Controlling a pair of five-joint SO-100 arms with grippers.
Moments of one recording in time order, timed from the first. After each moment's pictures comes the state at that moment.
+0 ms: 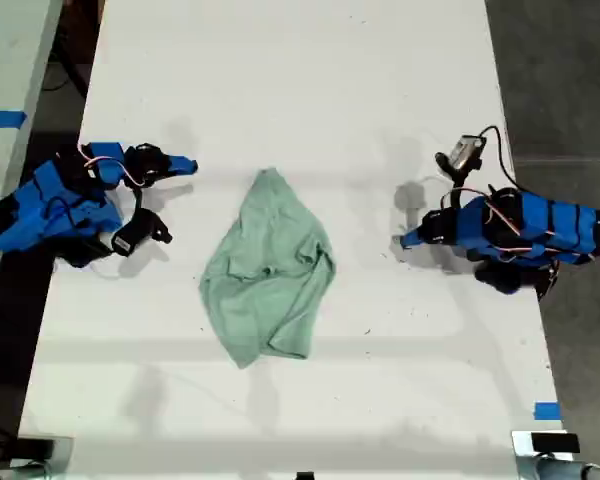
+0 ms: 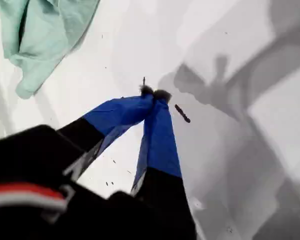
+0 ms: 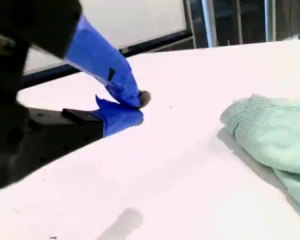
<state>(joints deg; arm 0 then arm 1) -38.1 205.6 185.6 53.9 19.9 11.2 199.9 174.9 75.6 -15.3</state>
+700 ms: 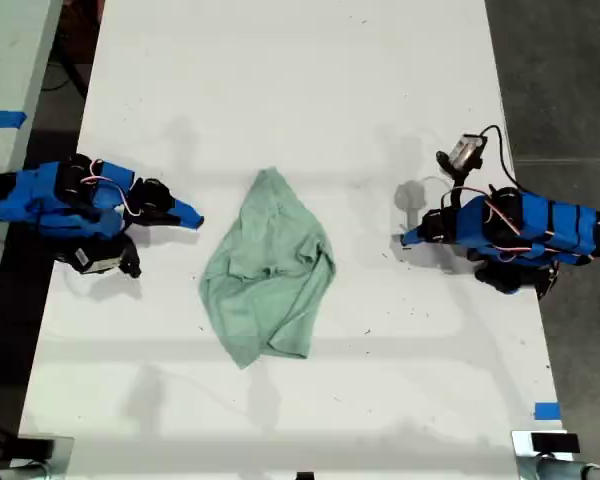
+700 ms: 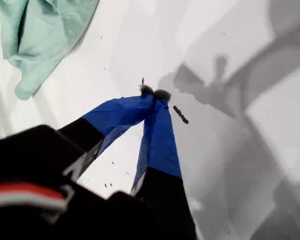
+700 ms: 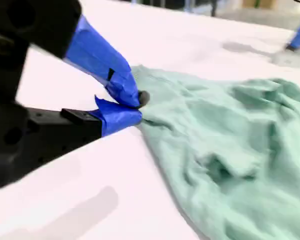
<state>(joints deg) -6.8 192.9 174.4 55.6 -6.6 12.2 199.9 174.9 75.6 -16.0</state>
